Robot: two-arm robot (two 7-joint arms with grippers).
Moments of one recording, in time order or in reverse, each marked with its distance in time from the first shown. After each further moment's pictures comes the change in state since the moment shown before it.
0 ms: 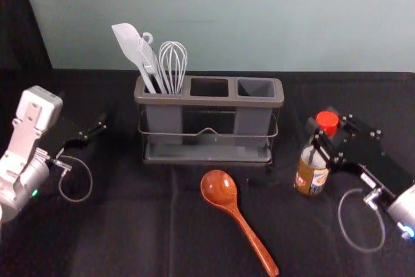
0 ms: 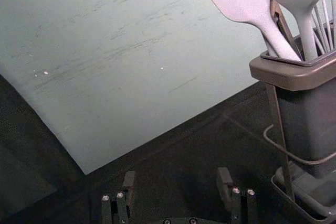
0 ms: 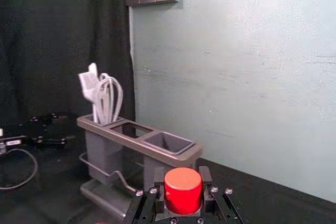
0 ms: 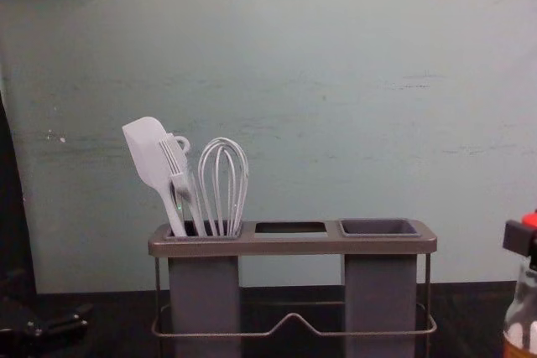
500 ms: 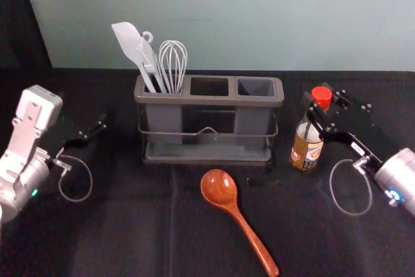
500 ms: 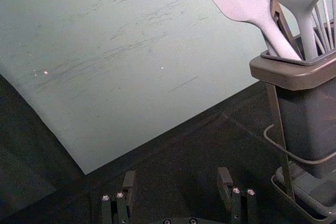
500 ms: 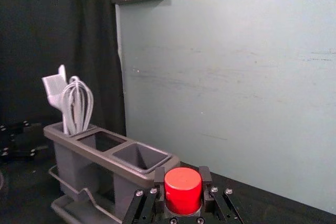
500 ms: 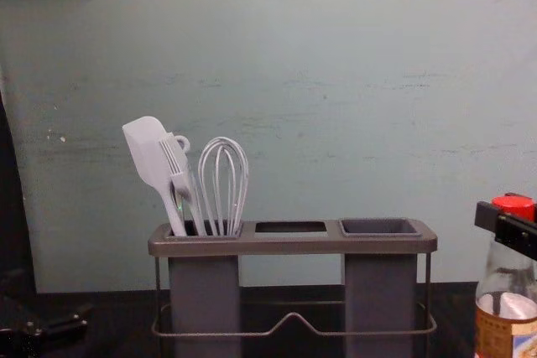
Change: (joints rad) left arm 0.000 0.000 0.000 0.000 0.000 0.000 0.000; right arm 0.182 -0.033 -0.044 0.160 0.012 0.027 0.013
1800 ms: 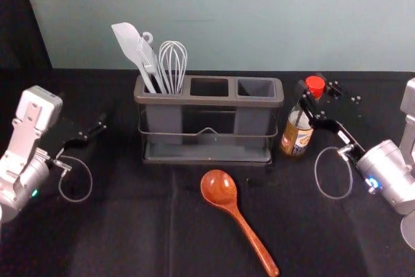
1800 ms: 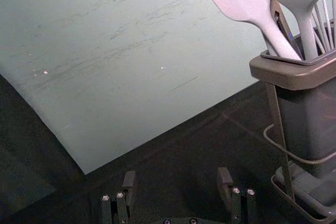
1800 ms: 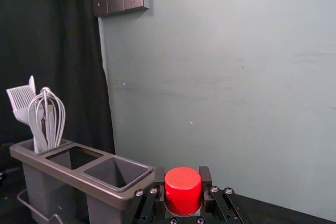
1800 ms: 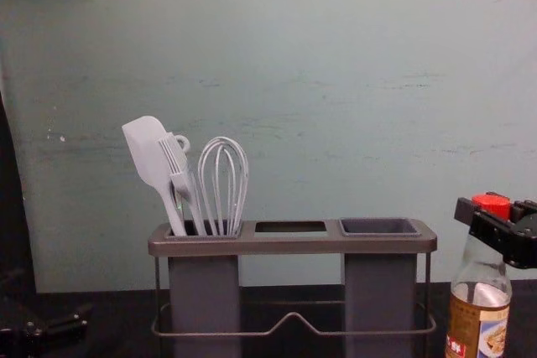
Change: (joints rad) left arm 0.000 0.000 0.000 0.000 0.000 0.000 0.000; right arm 0.111 -0.095 -0.025 0.184 -0.008 -0.102 -0.009
